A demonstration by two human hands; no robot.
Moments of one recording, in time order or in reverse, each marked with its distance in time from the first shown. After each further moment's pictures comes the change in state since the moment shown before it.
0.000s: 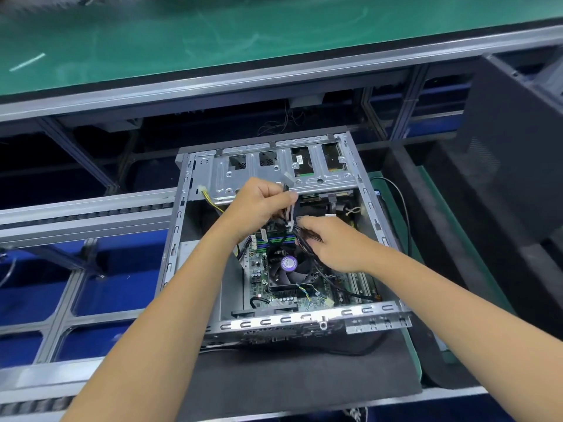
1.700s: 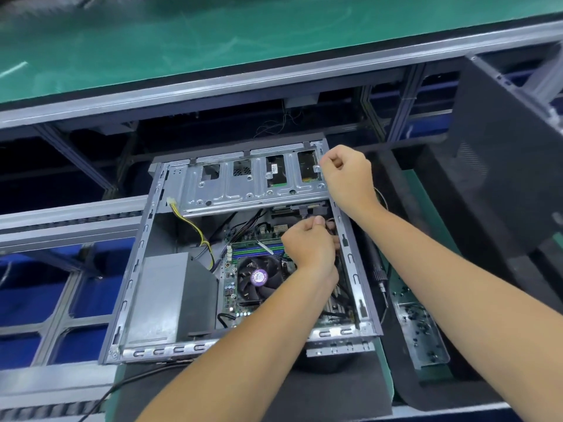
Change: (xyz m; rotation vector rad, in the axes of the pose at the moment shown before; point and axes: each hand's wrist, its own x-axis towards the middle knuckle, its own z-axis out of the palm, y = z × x) left_hand 0.031 0.036 0.174 -0.669 0.769 -0.586; right_hand 0.045 0.047 -0.086 0.267 0.807 0.040
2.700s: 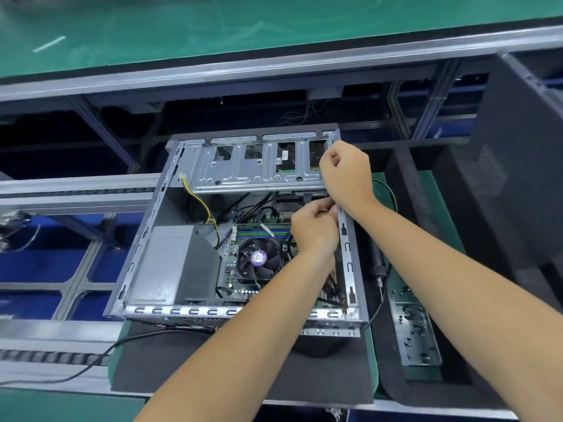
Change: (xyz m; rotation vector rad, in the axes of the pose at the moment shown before) left_hand -0.006 -0.002 0.005 0.089 -0.090 0.121; right_hand 0.000 0.013 0.011 -0.119 -0.025 -0.140
